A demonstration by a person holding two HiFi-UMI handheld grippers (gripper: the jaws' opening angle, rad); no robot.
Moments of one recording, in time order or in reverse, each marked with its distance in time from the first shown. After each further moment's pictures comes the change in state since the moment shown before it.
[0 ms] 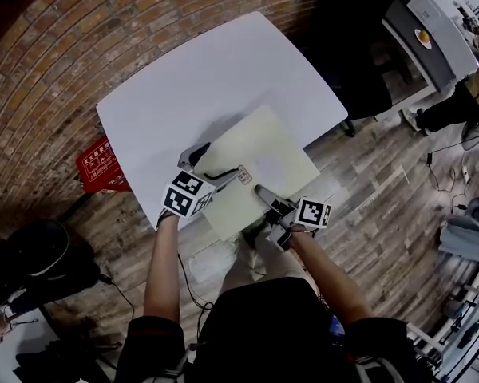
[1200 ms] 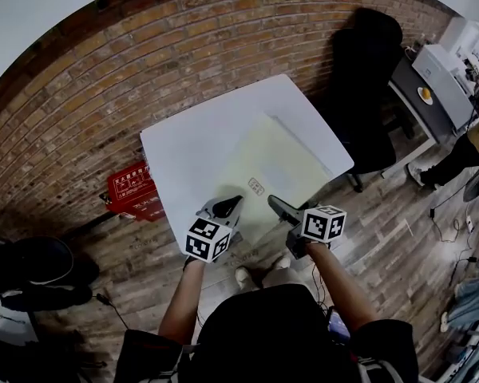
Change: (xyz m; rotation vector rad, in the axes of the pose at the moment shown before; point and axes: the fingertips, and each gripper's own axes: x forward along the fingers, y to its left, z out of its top) left arm -0.108 -0.037 0.040 -0.152 -0.237 0.159; right arm 0.019 0.133 0.043 -0.639 0.058 -0.074
